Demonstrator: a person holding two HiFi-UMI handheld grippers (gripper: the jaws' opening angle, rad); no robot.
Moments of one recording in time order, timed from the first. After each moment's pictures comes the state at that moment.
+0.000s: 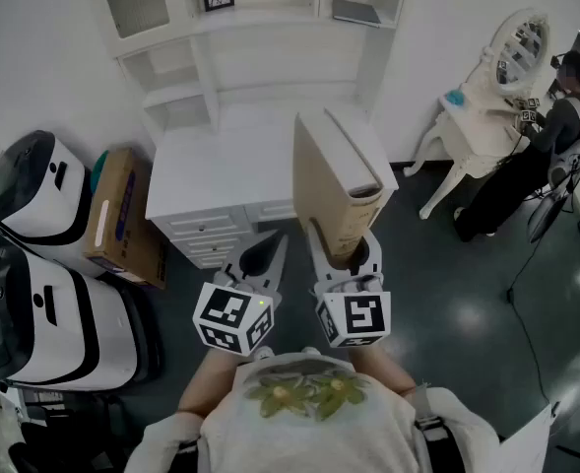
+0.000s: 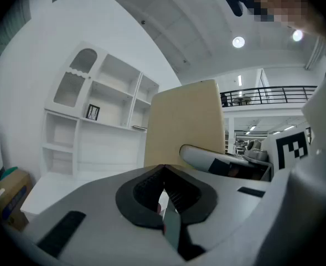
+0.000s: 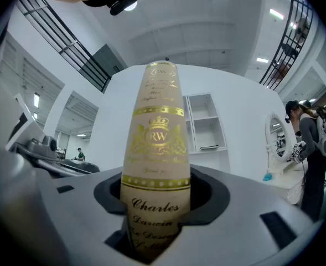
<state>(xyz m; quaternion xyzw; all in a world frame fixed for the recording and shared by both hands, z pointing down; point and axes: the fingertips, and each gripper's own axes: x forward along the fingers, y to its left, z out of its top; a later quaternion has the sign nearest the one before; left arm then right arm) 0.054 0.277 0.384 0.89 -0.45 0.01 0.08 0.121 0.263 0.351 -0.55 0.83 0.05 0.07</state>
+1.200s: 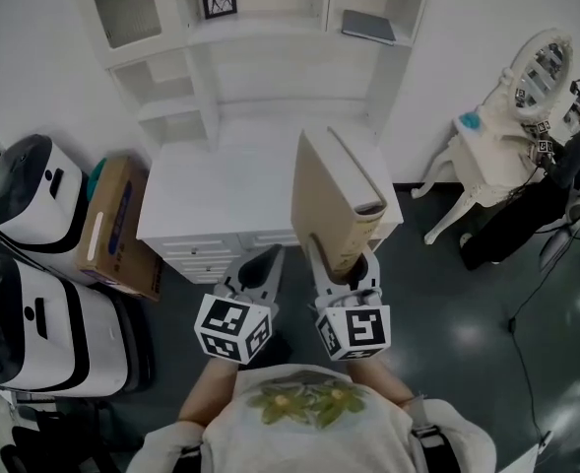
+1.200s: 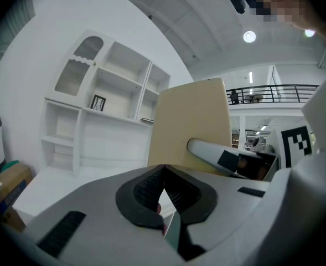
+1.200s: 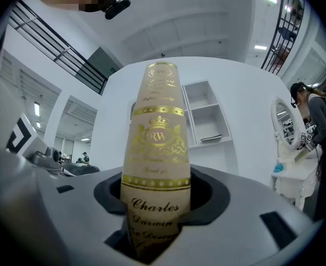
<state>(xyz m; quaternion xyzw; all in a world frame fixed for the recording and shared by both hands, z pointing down) 0.074 0.176 0.421 0.87 -0.49 0.02 0.11 0.148 0.163 0.377 -0.52 0.85 0.02 0.08</state>
